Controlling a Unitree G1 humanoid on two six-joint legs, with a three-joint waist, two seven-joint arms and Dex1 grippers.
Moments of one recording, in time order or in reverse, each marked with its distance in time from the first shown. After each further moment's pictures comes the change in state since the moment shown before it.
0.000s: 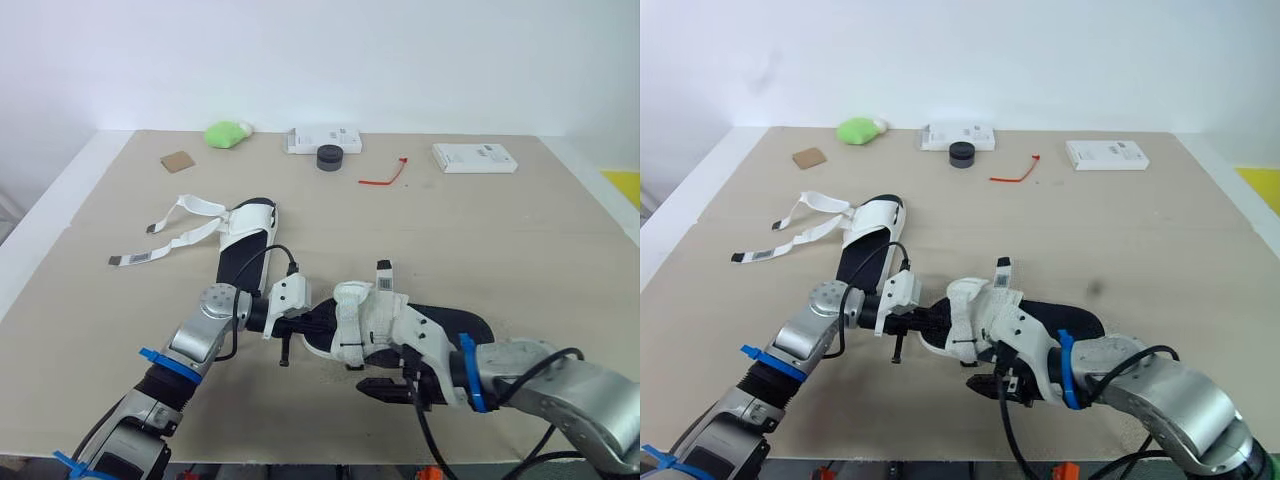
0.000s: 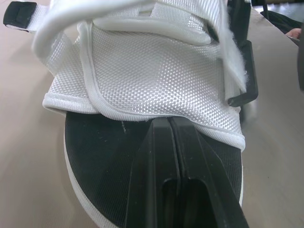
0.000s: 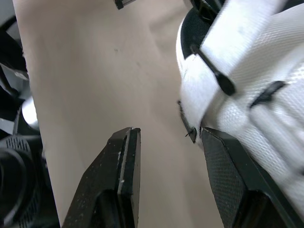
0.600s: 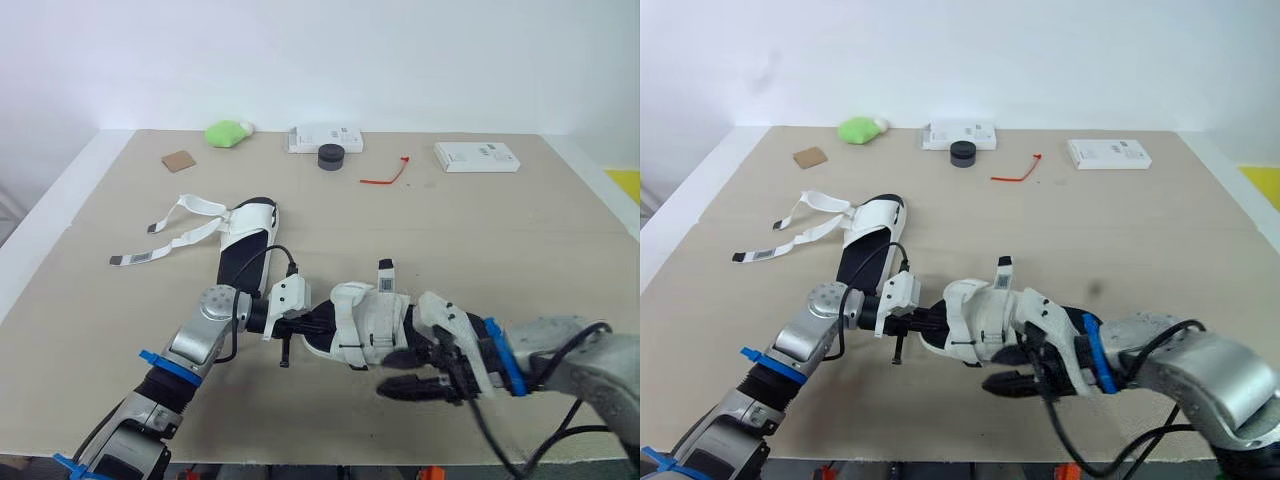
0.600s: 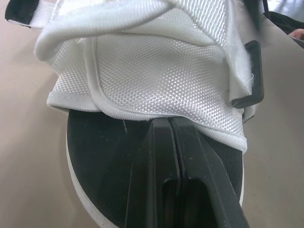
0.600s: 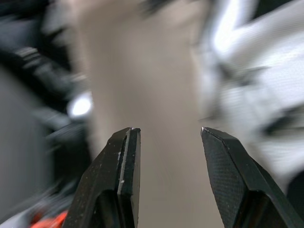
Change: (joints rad) left arm 0.017 -0.003 0.003 -0.017 0.000 -0.006 0.010; right arm -0.033 -0.055 -0.154 0.044 0.097 0.079 0.146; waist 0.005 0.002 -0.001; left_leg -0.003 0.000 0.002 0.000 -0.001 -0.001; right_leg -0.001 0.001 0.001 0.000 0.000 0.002
